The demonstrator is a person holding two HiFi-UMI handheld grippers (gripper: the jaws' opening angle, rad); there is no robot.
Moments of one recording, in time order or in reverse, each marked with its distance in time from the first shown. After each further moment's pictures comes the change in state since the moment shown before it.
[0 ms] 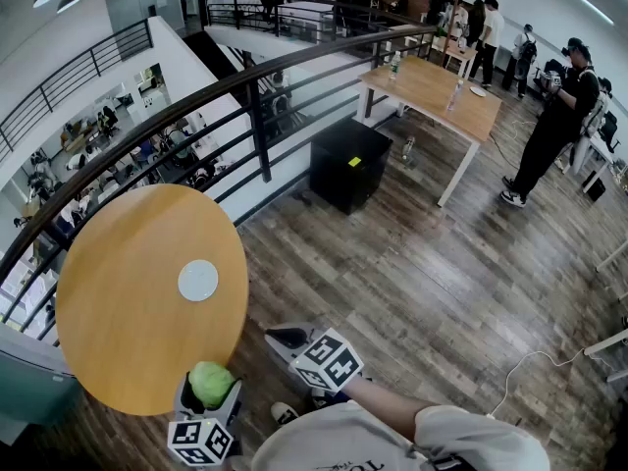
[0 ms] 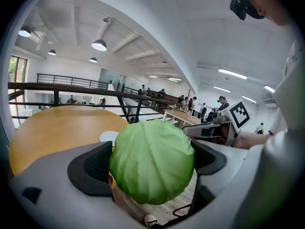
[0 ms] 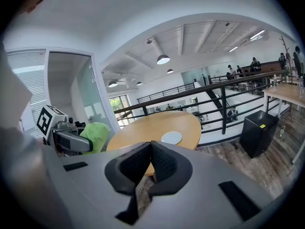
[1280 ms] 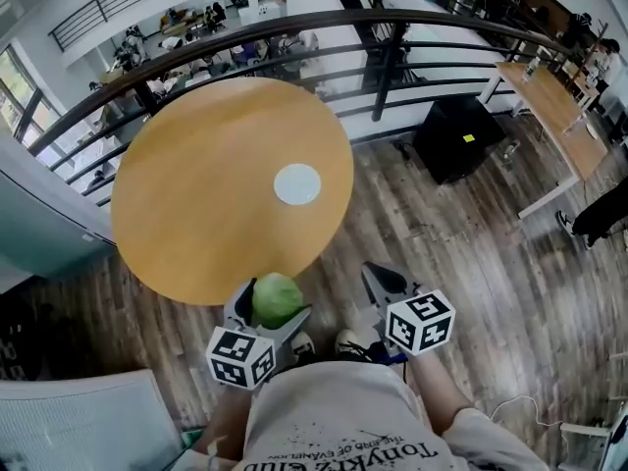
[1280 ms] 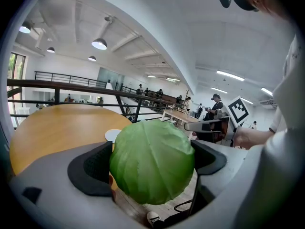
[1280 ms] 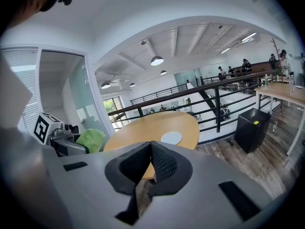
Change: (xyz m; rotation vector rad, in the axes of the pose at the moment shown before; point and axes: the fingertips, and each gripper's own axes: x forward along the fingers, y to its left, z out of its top) left arm -0.019 0.031 -0.005 0.015 -0.005 -0.034; right arm 0.009 0.017 0.007 0.053 -0.025 -0.083
